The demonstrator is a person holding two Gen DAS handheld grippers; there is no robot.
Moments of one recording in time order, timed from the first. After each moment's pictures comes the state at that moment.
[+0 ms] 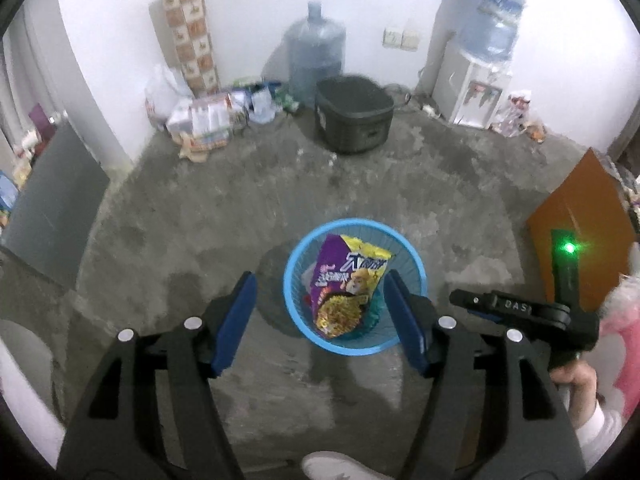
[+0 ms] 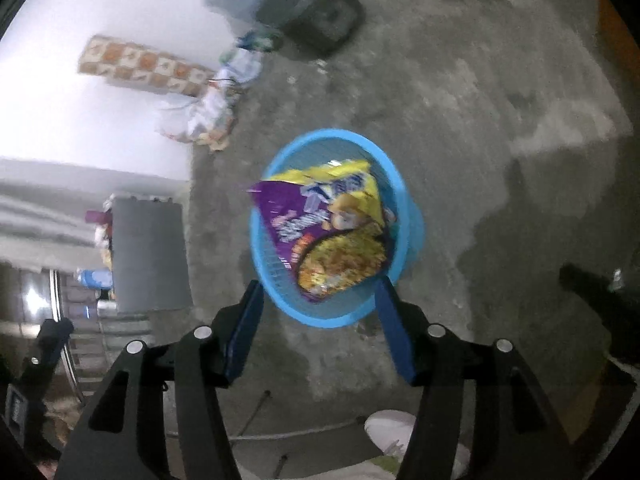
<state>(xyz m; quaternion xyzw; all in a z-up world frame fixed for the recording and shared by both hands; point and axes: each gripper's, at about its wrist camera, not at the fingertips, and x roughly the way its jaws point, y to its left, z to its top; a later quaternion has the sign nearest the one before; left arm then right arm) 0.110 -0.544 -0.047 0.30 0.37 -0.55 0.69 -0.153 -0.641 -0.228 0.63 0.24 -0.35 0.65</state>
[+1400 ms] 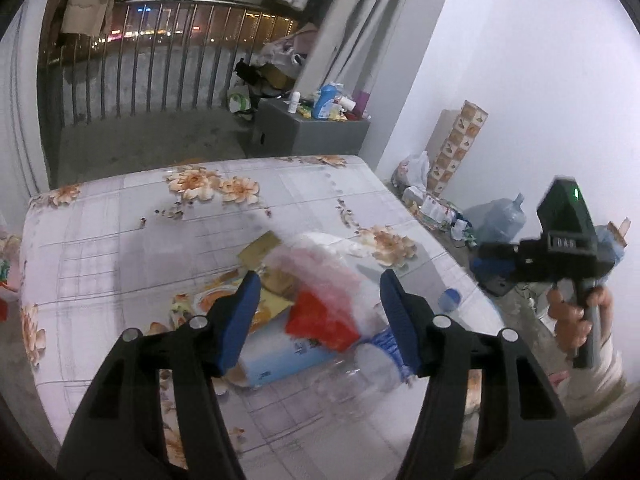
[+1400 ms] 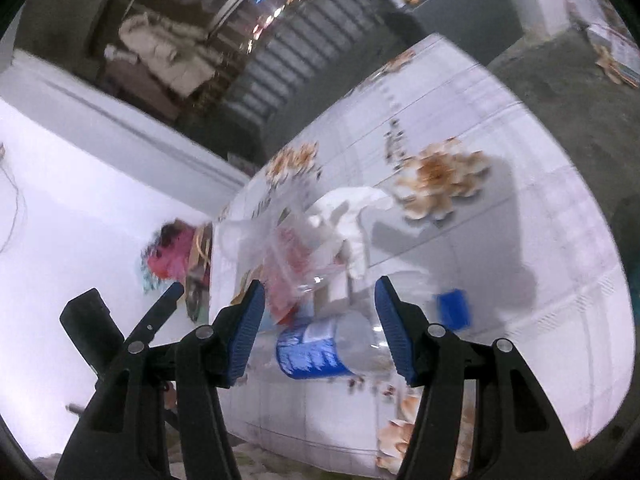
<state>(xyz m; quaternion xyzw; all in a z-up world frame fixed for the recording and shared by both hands) 0.128 0.128 0.055 -0.05 0.35 -0.27 0.90 0.120 -0.229 0.022 0.32 0.46 0.18 0.81</state>
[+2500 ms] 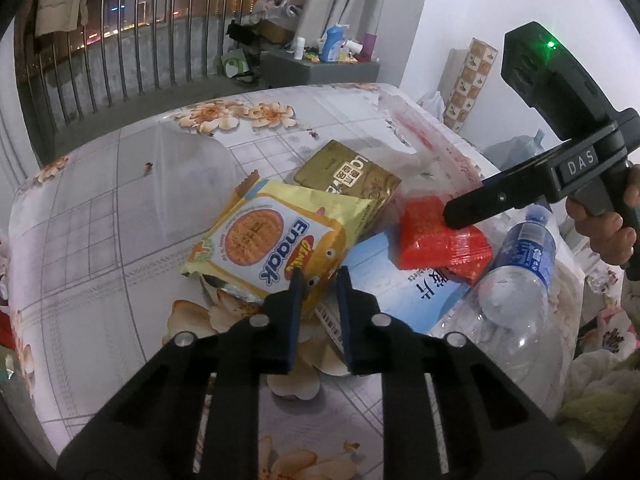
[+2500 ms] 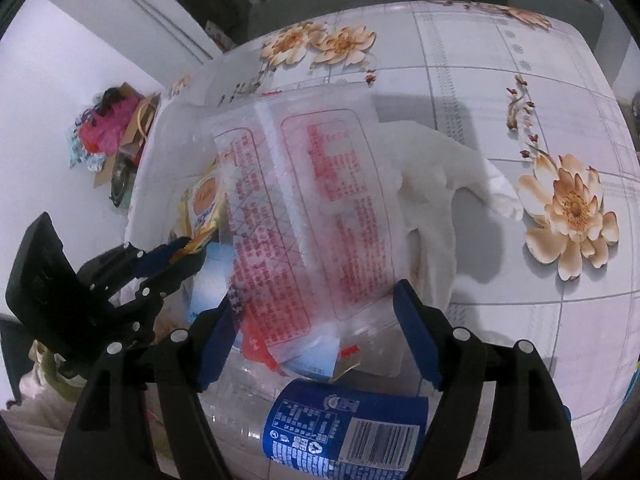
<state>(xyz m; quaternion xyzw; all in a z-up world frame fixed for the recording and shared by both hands) 0.175 0.149 -0.047 0.03 0.40 -0.27 0.87 0.214 -0.097 -0.020 0.09 0.60 0.19 0.77</state>
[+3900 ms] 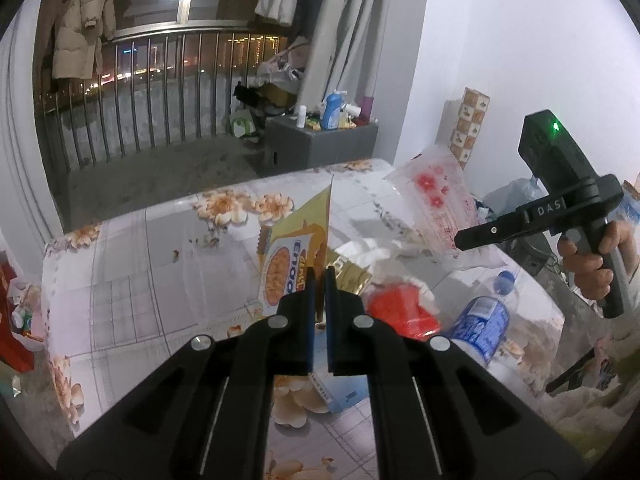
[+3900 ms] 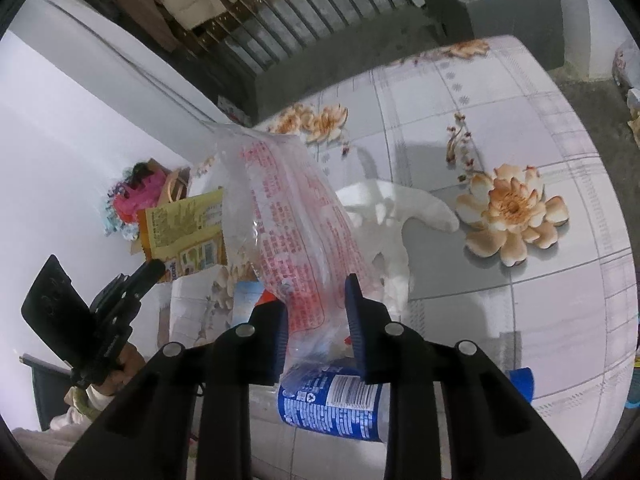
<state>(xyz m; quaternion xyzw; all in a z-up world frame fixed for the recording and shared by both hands) 0.153 0.155 0.037 0.01 0.30 -0.27 0.92 0.184 -0.161 0.028 0.20 0.51 0.19 0.82</state>
